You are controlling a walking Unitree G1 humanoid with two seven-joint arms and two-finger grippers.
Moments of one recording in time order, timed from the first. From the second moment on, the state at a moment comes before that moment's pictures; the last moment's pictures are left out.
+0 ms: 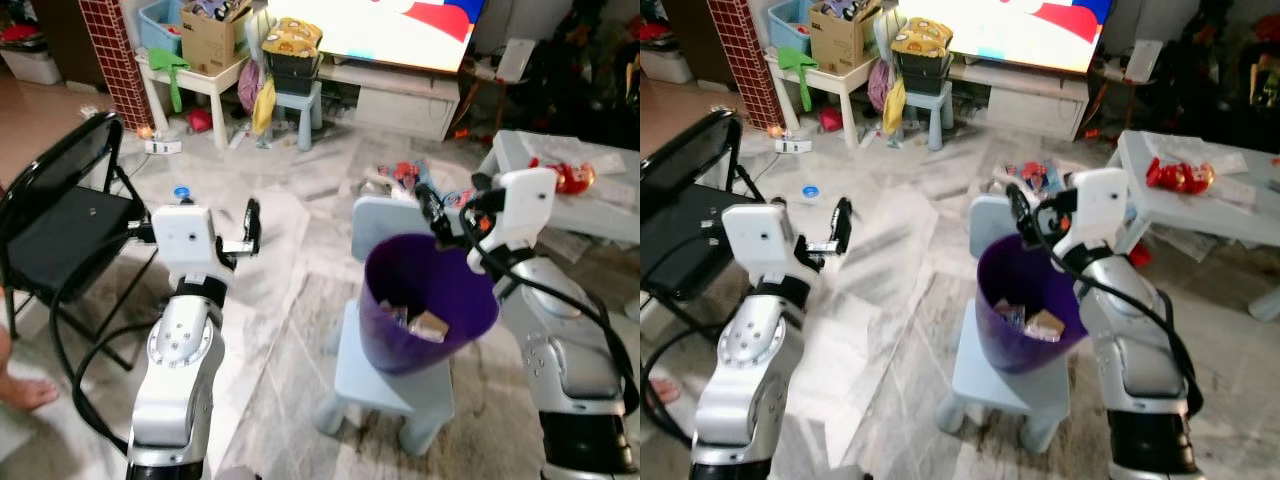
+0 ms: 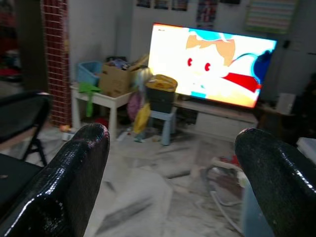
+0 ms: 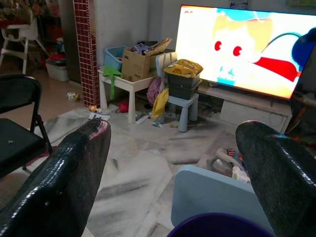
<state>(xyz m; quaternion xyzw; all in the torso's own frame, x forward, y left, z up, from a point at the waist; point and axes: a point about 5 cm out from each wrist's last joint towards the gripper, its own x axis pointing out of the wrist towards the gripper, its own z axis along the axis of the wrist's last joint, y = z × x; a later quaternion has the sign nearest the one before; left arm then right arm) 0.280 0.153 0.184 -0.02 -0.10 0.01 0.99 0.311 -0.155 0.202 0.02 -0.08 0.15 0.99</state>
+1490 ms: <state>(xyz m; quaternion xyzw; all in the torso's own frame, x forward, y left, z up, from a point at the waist) 0.285 0.146 0.182 -0.06 -0.10 0.01 0.99 0.314 -0.160 0.201 0.02 -0.08 0.14 0.99</state>
